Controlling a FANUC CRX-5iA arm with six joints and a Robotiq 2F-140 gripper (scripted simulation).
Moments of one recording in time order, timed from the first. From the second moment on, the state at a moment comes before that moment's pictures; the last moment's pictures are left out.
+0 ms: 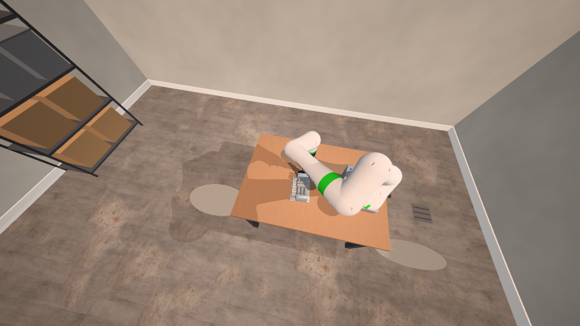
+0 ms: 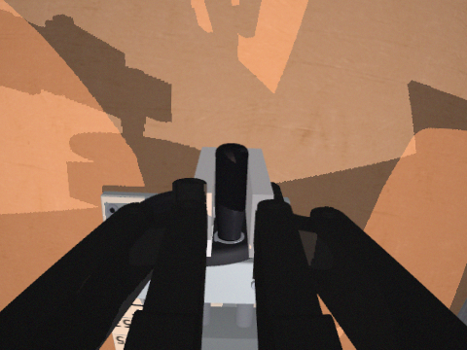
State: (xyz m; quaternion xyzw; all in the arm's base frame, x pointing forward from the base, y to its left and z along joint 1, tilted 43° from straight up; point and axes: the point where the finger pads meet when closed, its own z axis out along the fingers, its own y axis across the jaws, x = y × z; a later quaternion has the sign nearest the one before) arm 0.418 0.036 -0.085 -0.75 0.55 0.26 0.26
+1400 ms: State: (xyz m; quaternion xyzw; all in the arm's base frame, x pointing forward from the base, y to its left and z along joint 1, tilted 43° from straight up) arm 0.433 0.081 -0.125 -0.75 0.55 0.26 0.26
